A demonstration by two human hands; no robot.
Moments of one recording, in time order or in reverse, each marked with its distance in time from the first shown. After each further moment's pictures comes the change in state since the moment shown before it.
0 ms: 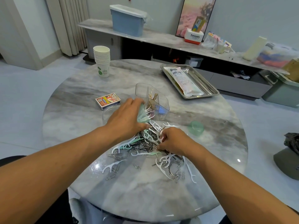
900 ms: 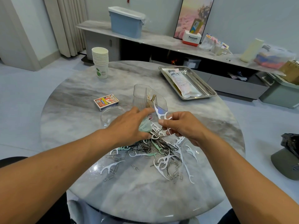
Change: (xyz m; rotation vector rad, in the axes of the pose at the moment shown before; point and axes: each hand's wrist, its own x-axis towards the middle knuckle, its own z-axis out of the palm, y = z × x) left_hand -0.007 -0.001 0.006 0.099 -0.195 0.138; right_hand -0.015 -0.002 -0.051 0.856 0.043 -0.040
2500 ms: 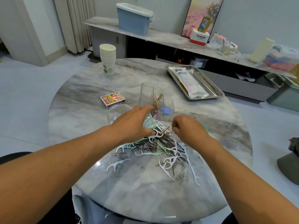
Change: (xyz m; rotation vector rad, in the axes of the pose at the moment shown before) left_hand 0.001 -0.007 -0.002 -0.051 0.012 -0.093; right_hand 0.023 0.026 0.005 -1.106 0.115 -0.170
